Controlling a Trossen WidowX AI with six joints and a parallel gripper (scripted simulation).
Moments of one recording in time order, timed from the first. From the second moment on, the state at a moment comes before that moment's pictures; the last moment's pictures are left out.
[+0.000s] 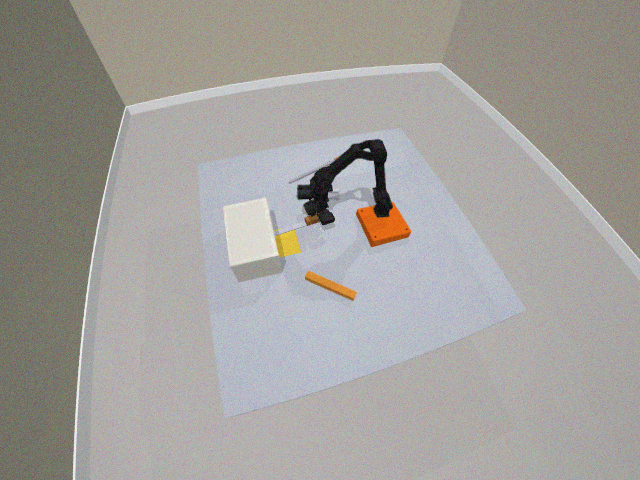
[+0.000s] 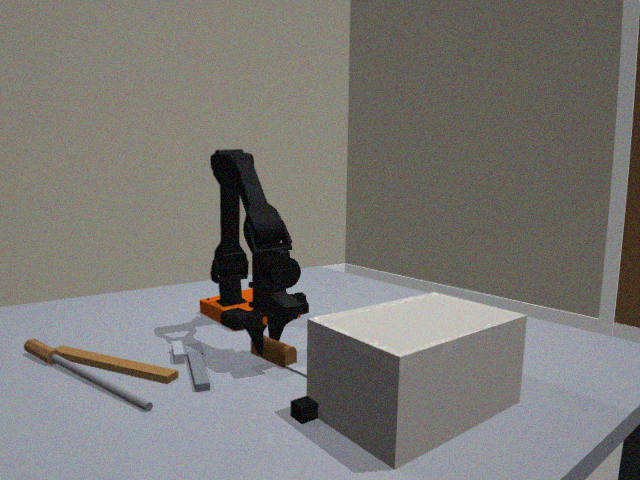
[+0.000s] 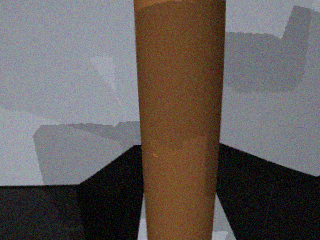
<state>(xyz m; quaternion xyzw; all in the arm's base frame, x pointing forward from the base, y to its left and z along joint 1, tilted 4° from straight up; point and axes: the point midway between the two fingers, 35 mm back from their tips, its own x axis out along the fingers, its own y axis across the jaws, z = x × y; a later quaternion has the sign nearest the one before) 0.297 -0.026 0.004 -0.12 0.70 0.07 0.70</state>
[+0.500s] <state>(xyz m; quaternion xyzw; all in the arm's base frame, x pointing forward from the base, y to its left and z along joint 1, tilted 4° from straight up) 0.280 -0.031 0.004 -0.12 0.70 0.07 0.70</state>
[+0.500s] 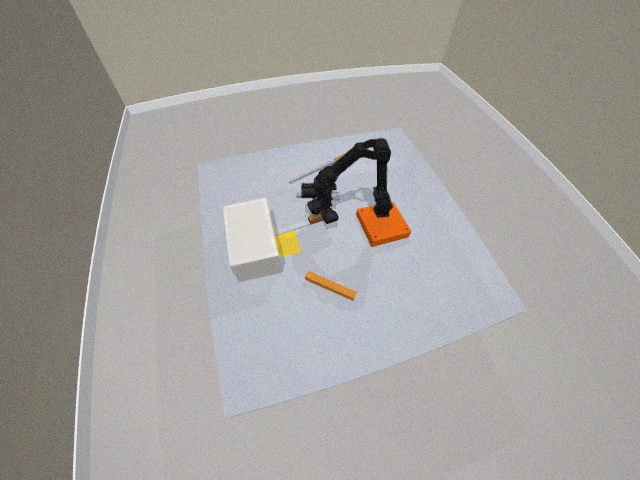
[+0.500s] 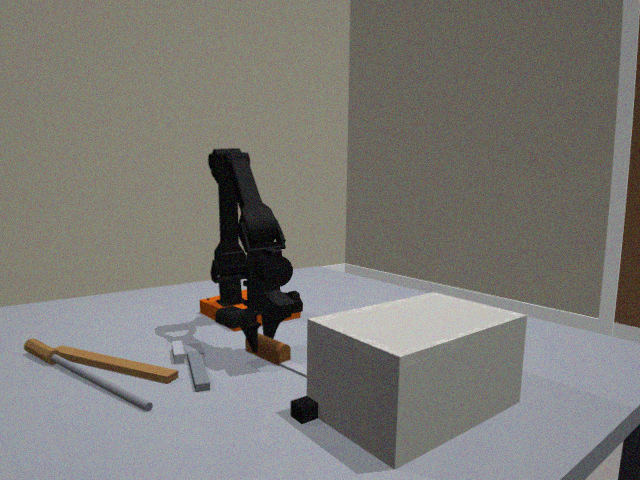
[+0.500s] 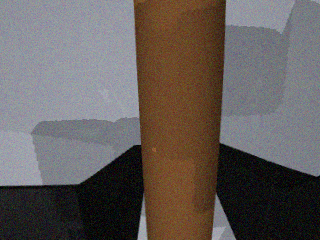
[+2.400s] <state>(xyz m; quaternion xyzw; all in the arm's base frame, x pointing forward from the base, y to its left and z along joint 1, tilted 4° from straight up) 0.244 -0.055 0.006 -0.15 0.70 0.10 0.69</state>
